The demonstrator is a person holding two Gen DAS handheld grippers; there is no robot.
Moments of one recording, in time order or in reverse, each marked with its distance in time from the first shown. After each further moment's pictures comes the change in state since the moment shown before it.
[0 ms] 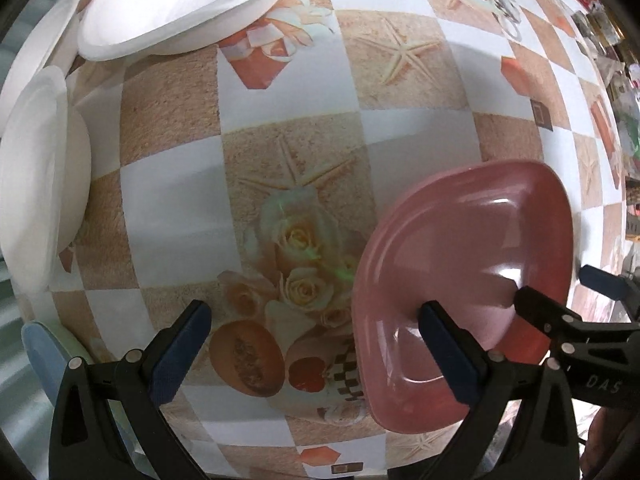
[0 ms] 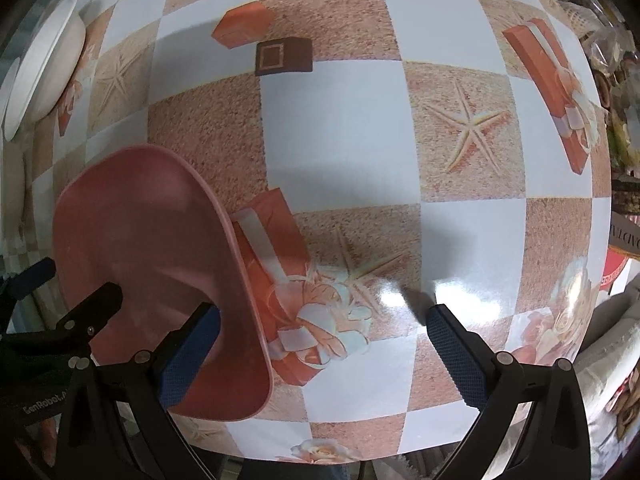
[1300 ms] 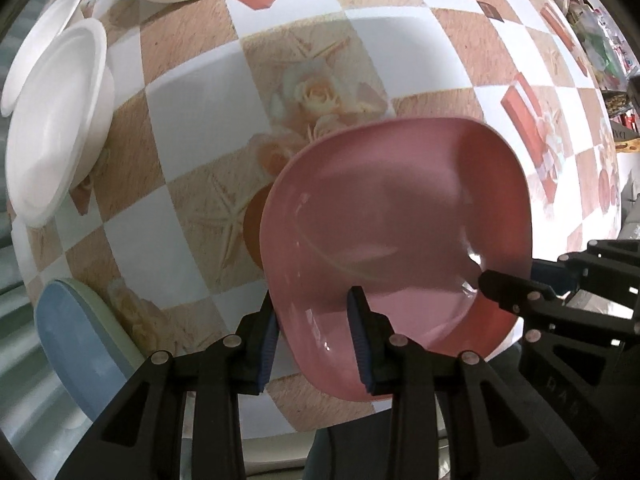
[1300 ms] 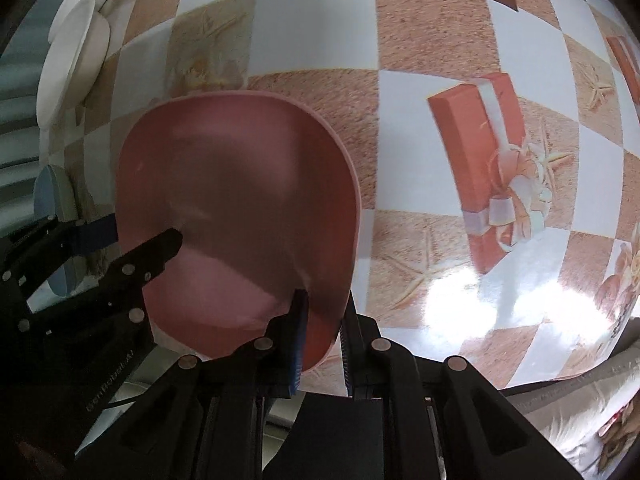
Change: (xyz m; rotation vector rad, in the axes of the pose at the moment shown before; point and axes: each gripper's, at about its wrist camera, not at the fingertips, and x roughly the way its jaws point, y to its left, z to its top) left arm -0.010 -0.030 -0.038 0.220 0.050 0.023; right arm -0.005 0.091 -0.024 -0.160 0.120 0.111
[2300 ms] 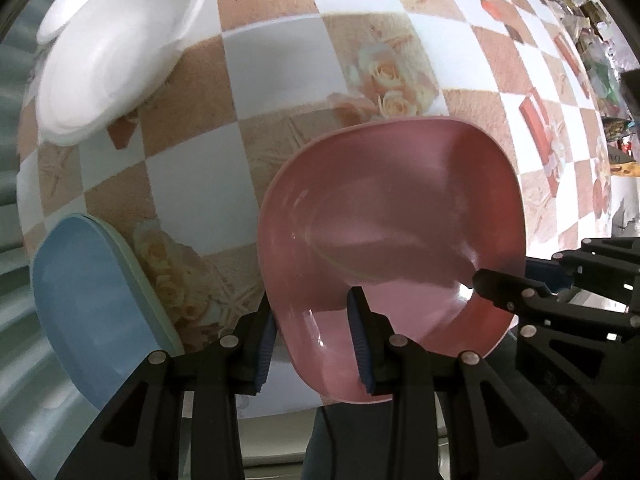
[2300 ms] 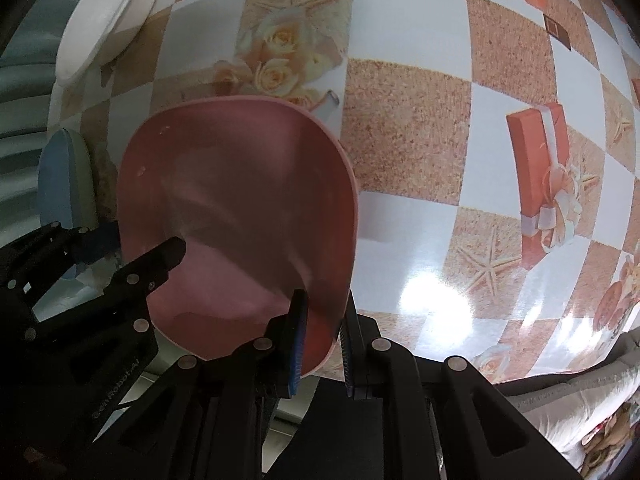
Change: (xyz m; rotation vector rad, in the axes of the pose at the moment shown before) left arm -0.013 0.002 0.003 -0.077 -0.028 -0.053; right arm 0.008 0.016 0.010 -0.058 0.019 -0.034
